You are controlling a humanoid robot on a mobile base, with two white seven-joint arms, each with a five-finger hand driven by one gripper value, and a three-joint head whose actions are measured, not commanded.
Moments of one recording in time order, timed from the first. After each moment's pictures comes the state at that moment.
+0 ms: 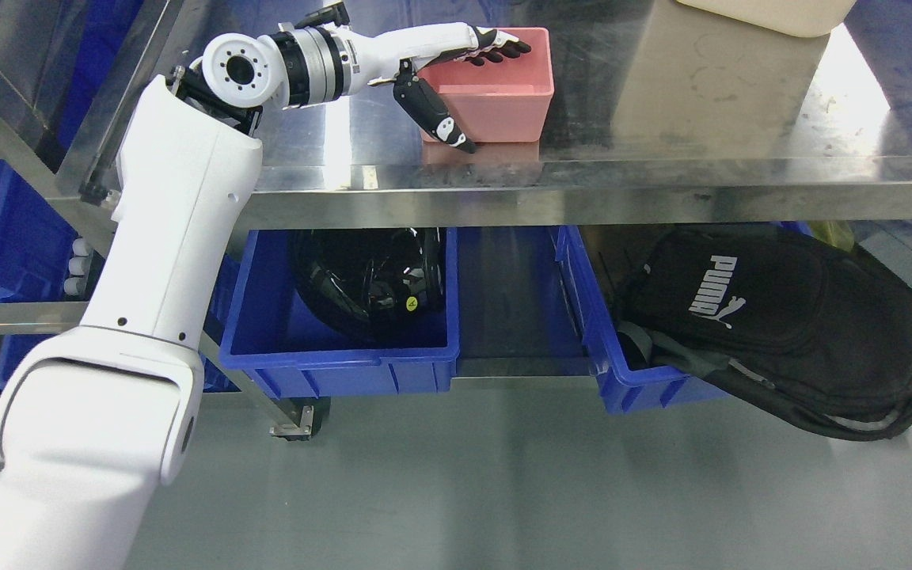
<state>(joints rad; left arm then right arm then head) -1.31 0.02 -0.35 -0.73 -0.37 -0.26 -0.92 0.00 0.00 0.00 0.00 0.00 0.02 -0.04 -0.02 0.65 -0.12</state>
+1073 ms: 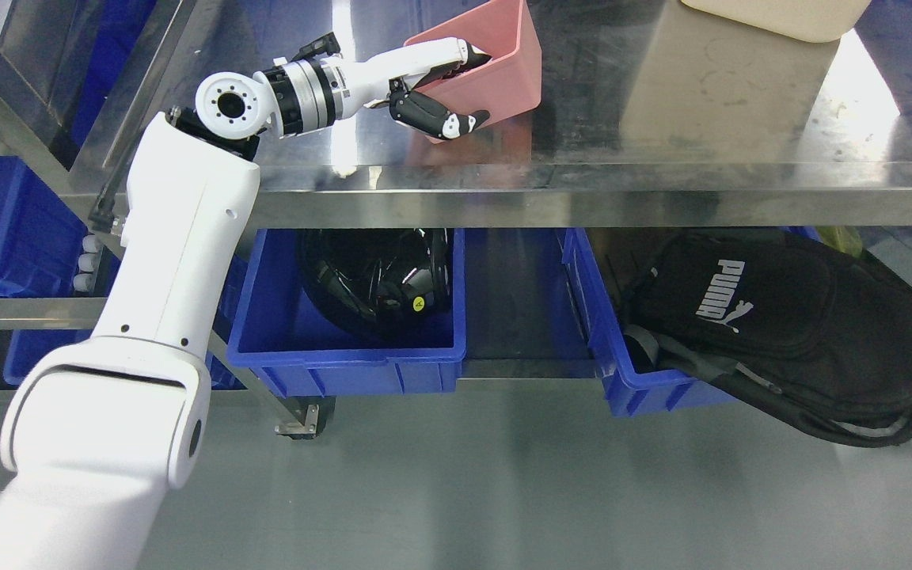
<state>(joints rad) -1.27 0.00 -0.23 -0.60 -0.22 -0.41 -0.98 0.00 0.00 0.00 0.00 0.00 0.02 -0.04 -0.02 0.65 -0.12</state>
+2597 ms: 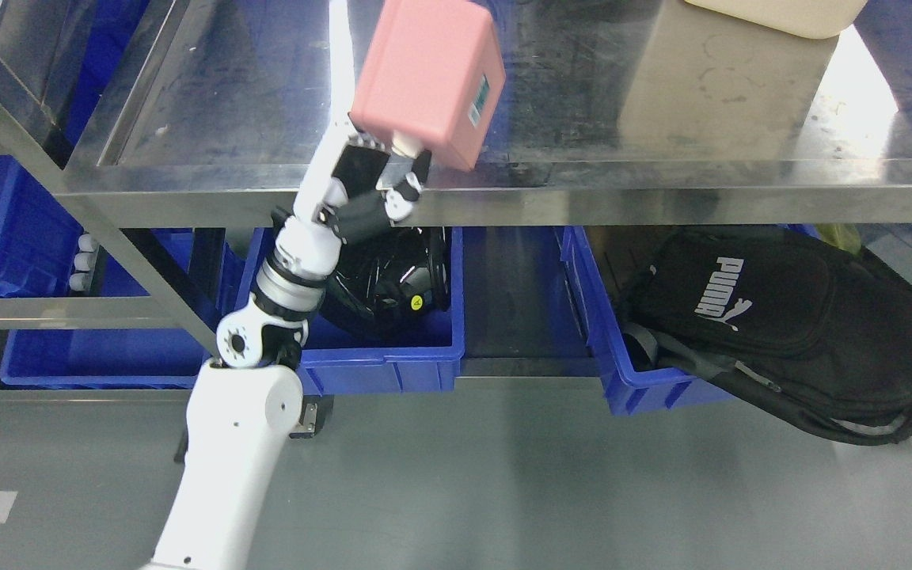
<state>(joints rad) -0.57 0.00 -0.28 -1.17 0.54 -0.75 -0.76 0.00 0.00 0.00 0.00 0.00 0.02 -0.04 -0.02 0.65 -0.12</state>
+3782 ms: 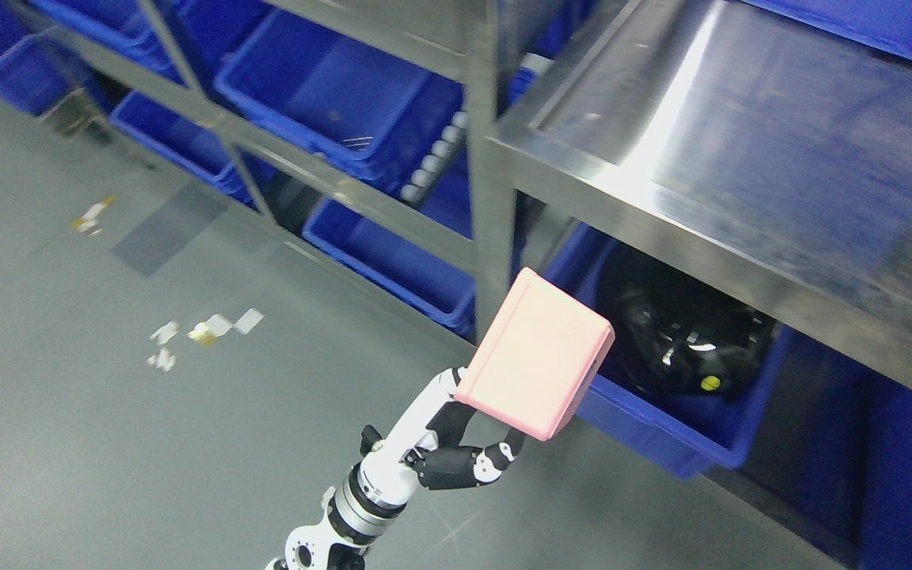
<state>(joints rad) -0.13 0.00 -0.45 -1.44 0.51 -0.78 -0.77 0.00 0.00 0.00 0.00 0.00 0.02 -0.04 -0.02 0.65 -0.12</state>
